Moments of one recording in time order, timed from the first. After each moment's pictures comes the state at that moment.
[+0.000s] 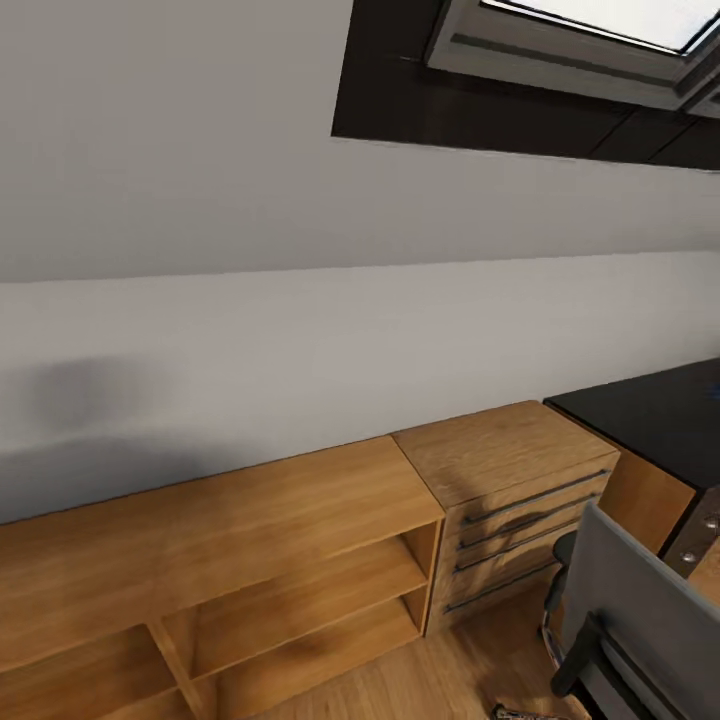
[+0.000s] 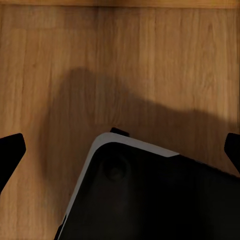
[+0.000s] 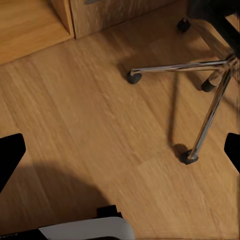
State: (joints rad) left arm 0.16 -0.04 -0.03 -0.32 0.35 -0.45 0.09; right arm -0.10 0.02 0.24 0.02 -0.31 -0.74 -0.15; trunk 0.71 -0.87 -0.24
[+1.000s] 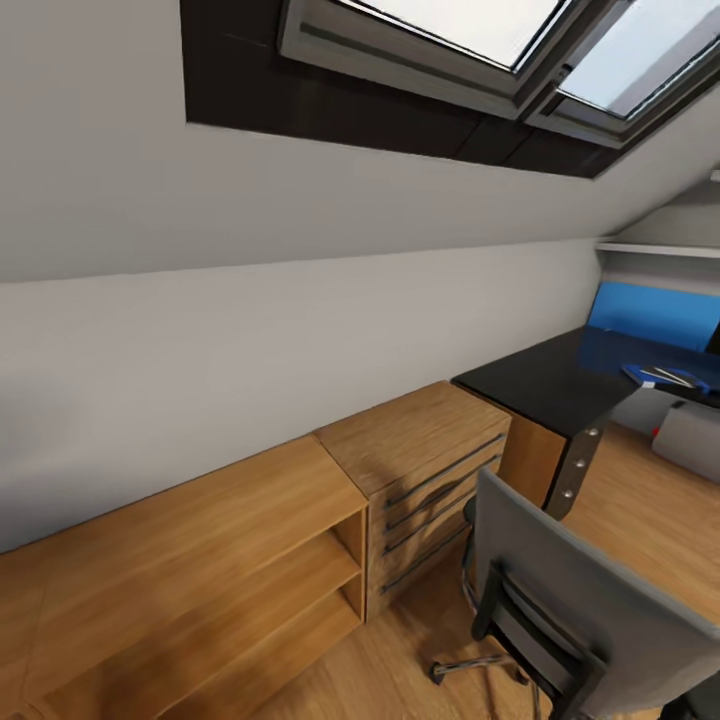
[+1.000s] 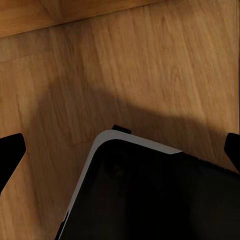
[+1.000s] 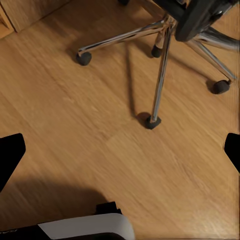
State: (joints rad) left arm 0.16 -0.04 -0.03 -0.32 0.35 -0.45 0.09; right arm -0.10 0.02 0.24 0.02 -0.31 -0.74 -0.15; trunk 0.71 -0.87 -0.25
